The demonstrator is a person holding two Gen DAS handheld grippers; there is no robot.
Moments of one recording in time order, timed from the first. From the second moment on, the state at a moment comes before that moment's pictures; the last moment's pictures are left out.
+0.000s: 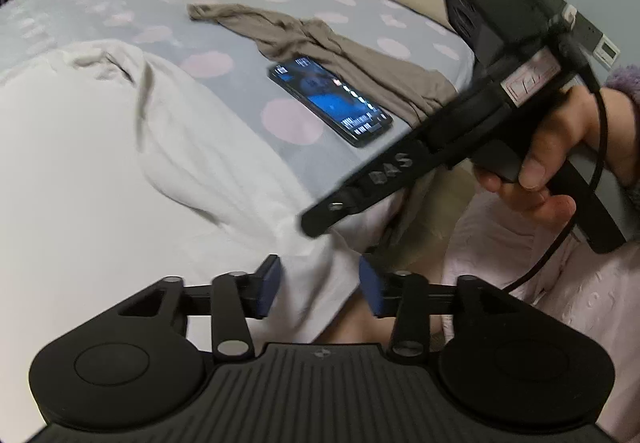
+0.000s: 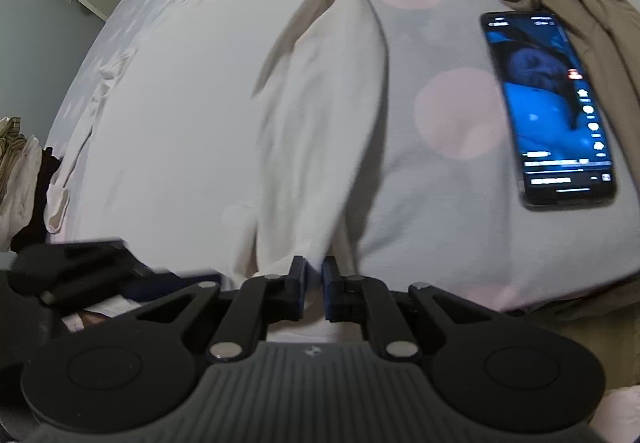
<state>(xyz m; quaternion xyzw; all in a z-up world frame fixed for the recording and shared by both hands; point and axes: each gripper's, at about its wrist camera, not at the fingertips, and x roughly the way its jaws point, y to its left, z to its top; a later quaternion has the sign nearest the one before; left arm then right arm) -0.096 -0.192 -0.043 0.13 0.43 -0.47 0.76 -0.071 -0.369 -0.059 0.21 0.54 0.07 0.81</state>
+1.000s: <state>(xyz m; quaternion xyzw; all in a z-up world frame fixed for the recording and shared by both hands) -0.052 -0.156 -0.052 0.12 0.46 -0.37 0.80 -0.083 -0.313 -0.055 0.00 0.50 0.13 0.86</state>
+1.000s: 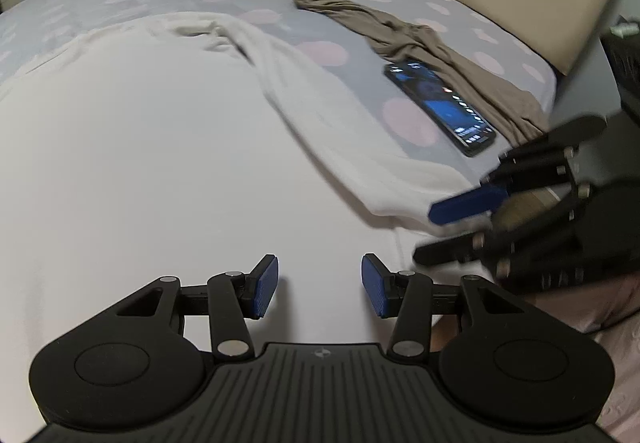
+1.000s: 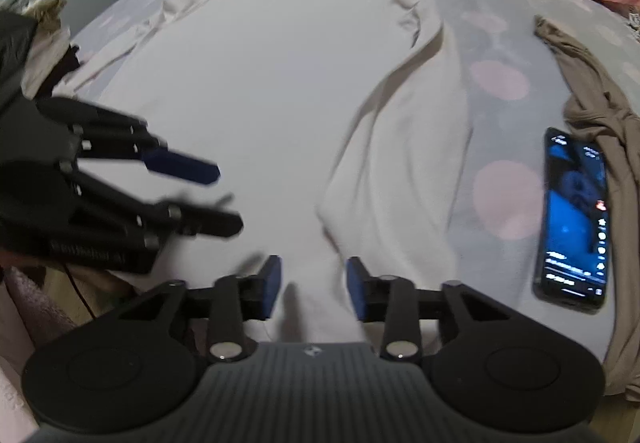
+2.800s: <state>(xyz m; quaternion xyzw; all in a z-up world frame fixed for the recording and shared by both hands) 0.166 -0.243 -0.014 0.09 0.46 -0.35 0.81 -0.086 -0.300 -0.028 0.10 0.52 0.29 0.80</state>
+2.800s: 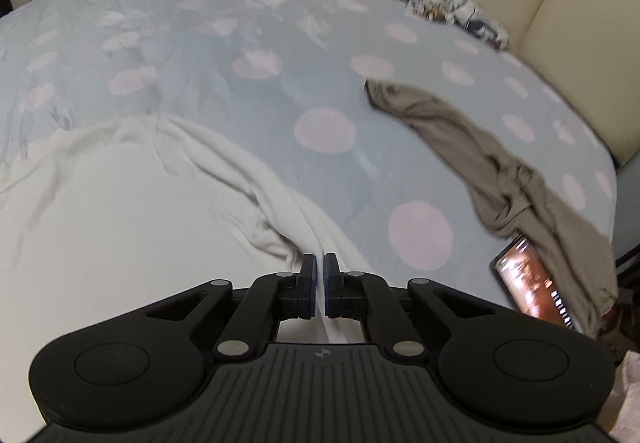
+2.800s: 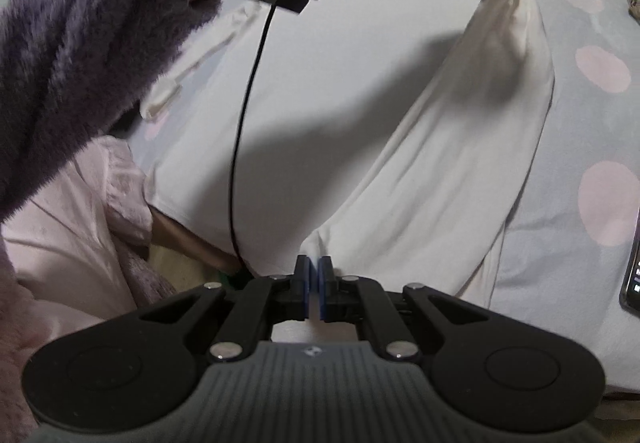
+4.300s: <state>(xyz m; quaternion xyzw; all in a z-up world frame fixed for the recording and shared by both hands) 0.156 -0.135 0.000 0.15 0.46 -0.34 0.81 -0.060 -0.257 -0.068 0.12 0.59 0.25 0.76</state>
